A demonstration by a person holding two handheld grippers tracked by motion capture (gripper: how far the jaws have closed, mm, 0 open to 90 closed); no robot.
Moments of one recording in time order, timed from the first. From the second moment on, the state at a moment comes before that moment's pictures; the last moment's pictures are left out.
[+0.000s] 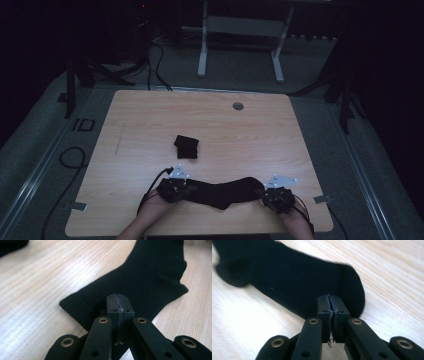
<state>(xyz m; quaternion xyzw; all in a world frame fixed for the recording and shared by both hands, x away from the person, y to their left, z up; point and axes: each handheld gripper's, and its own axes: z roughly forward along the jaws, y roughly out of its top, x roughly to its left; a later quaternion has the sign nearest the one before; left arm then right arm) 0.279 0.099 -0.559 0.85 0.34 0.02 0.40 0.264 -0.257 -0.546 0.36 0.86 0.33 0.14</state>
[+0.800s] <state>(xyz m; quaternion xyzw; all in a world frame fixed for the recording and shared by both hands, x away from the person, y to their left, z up) 0.253 0.159 -0.560 0.83 0.35 0.07 0.43 0.349 -0.164 -0.488 0.23 0.88 0.38 0.15</state>
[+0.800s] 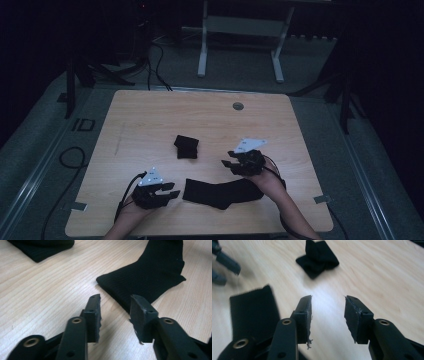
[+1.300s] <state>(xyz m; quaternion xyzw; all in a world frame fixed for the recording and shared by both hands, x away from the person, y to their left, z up) 0.250 0.154 -0.565 0.83 0.35 0.07 0.43 0.416 -0.081 -0.494 0.20 0.90 0.36 0.14</state>
